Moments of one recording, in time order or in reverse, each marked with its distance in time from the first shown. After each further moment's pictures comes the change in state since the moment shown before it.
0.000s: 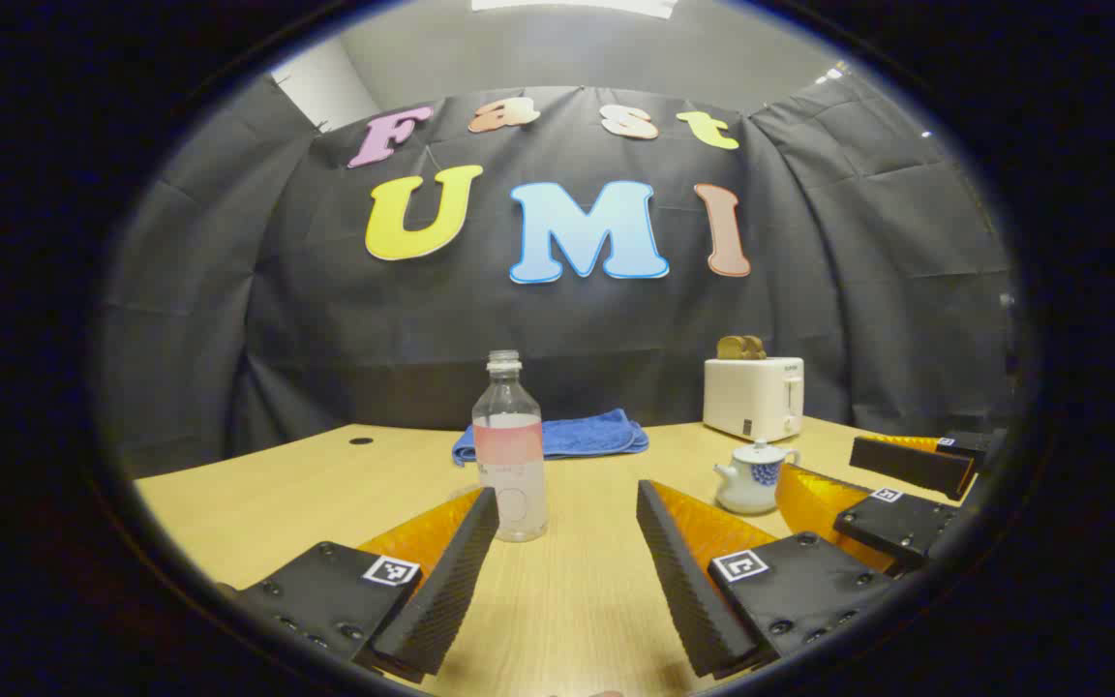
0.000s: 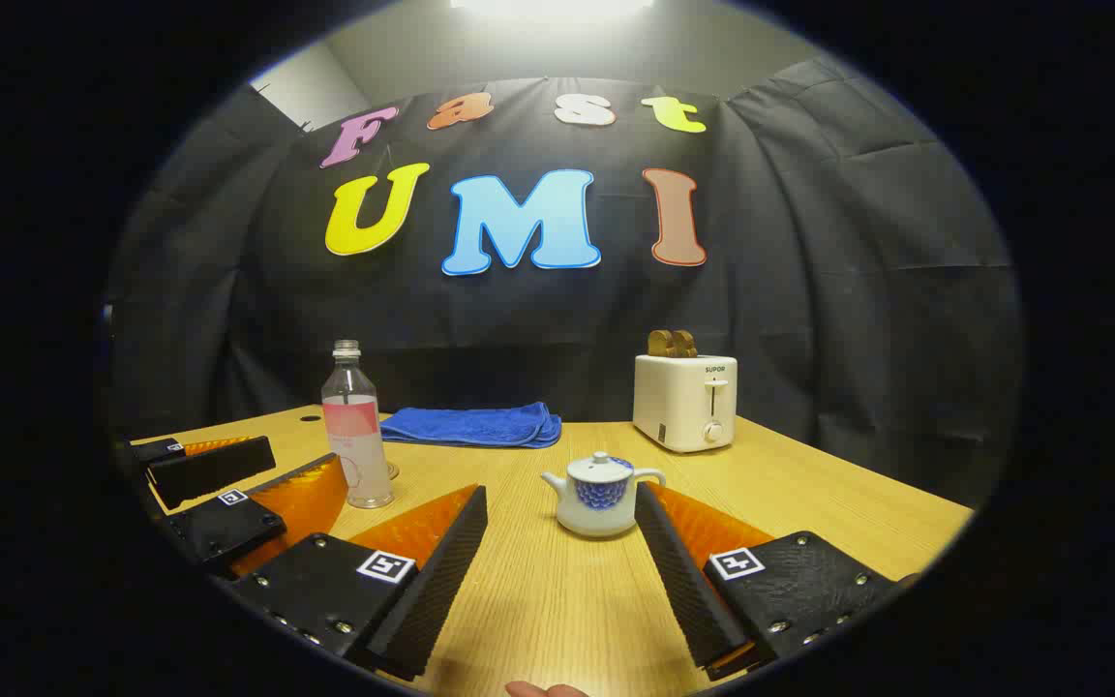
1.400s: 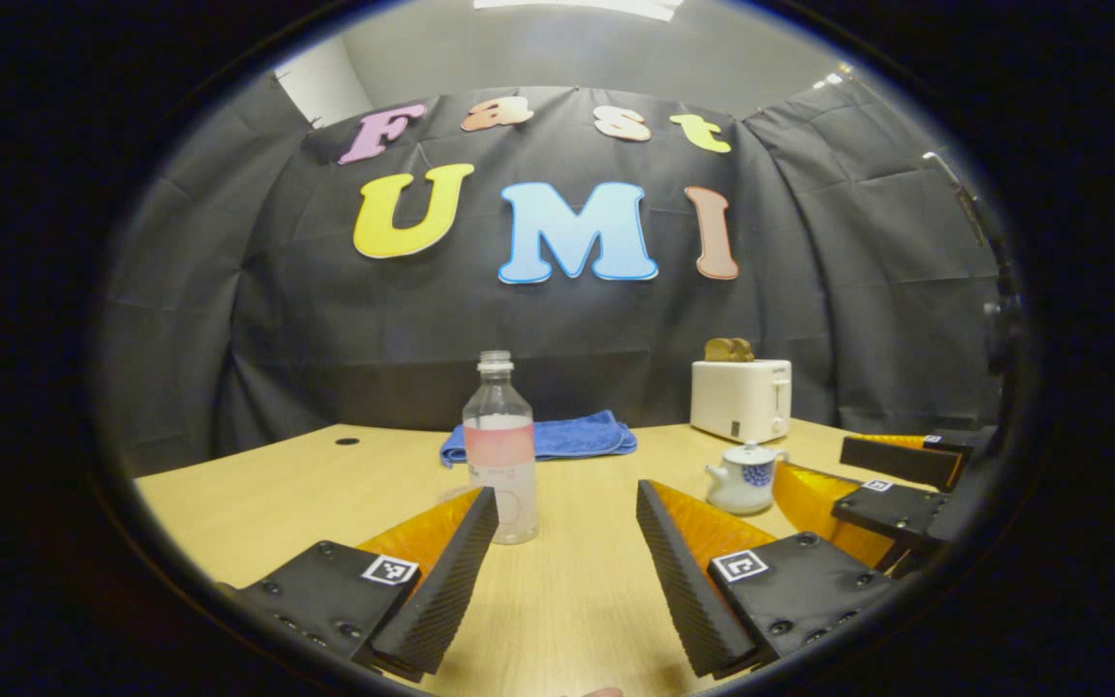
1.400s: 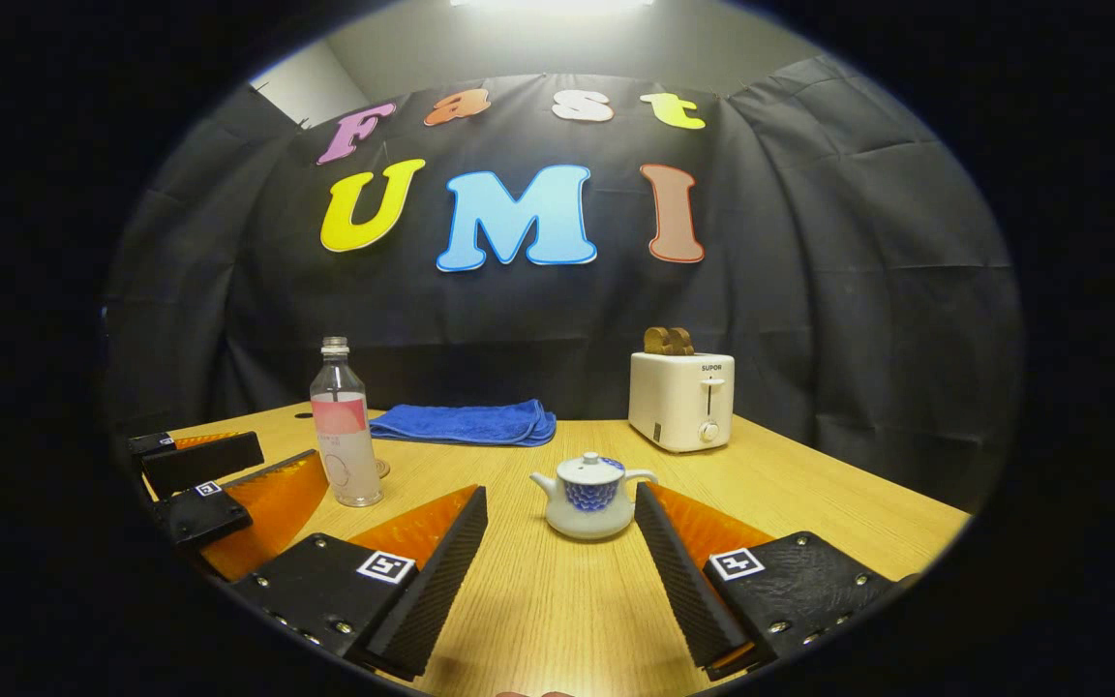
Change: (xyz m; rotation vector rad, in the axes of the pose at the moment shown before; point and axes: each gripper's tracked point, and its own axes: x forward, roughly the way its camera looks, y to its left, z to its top) left arm 0.001 -0.016 0.005 -0.012 -0.009 -0.088; right arm 0.011 -0.009 -0.004 -0.001 0.031 -0.004
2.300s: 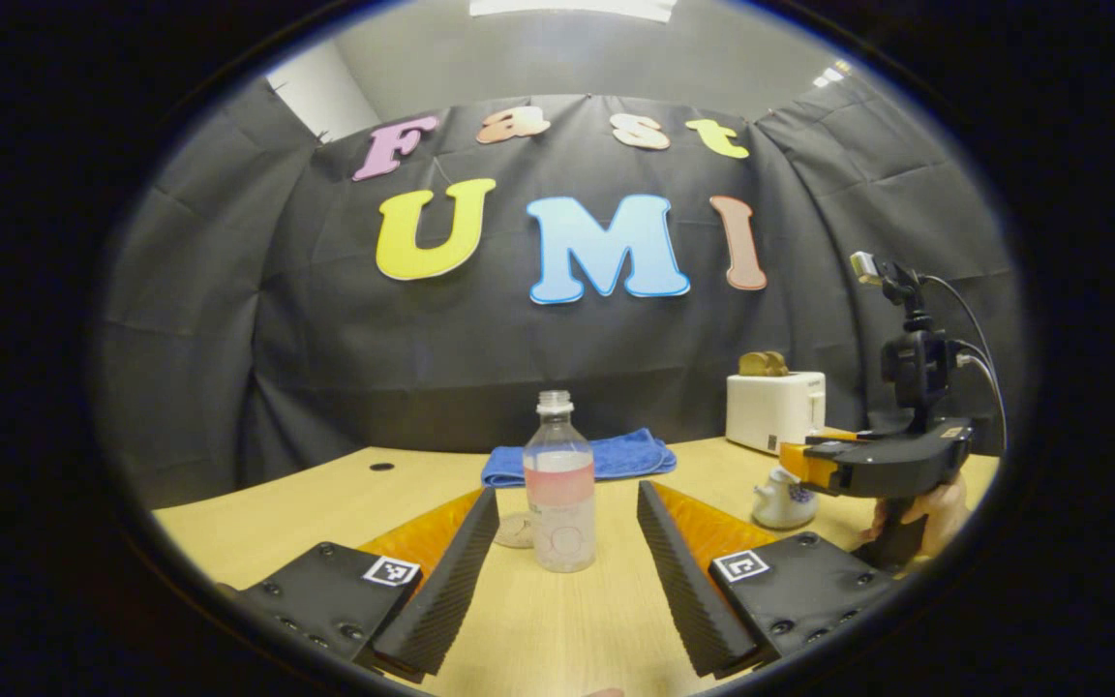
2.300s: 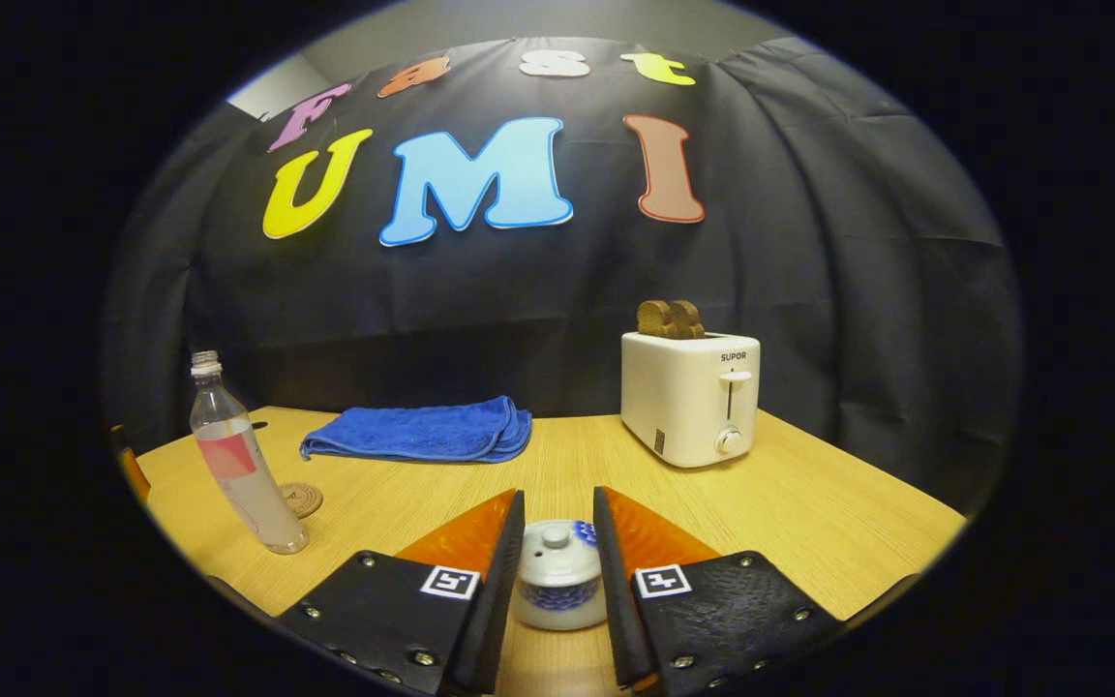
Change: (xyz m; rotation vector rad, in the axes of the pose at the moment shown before) left arm 0.009 0.059 0.025 0.026 -0.019 0.095; right arm 0.121 -0.030 0.005 0.026 0.084 -0.031
